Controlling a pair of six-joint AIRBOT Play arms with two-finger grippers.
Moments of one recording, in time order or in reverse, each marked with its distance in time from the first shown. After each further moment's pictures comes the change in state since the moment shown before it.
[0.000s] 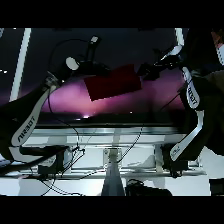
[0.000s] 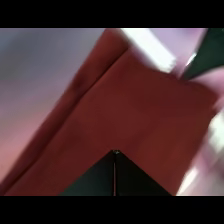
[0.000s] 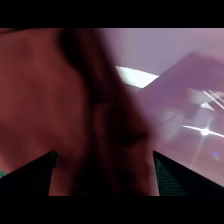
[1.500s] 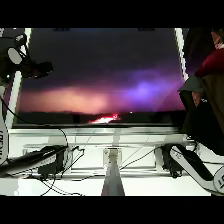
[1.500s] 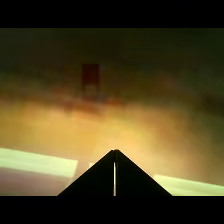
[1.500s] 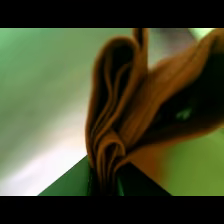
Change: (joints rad) left arm 0.391 0.250 0.000 0.683 -0.396 -0.863; right arm -0.436 1.036 -0.006 -0.787 0.011 0.480
